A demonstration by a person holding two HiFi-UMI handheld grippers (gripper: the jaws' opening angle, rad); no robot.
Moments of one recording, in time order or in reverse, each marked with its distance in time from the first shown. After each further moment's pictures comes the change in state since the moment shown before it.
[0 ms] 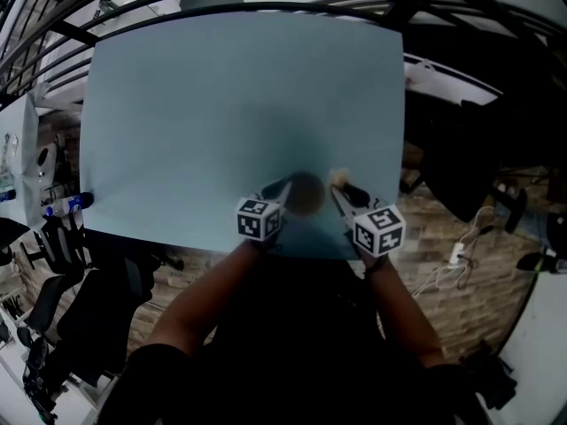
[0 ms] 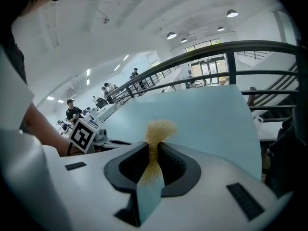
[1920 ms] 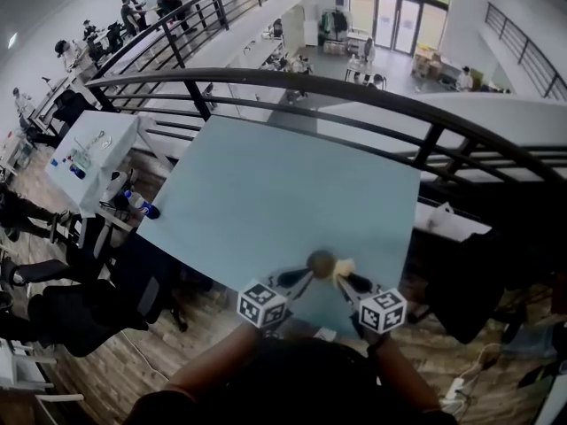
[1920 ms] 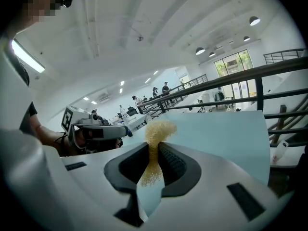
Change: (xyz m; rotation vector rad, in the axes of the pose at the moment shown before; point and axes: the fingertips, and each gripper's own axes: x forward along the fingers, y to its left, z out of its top) left arm -0.199 -0.181 0.050 0.258 -0.365 -0.034; right arm -0.122 0.112 0.011 -0.212 -0.182 0.306
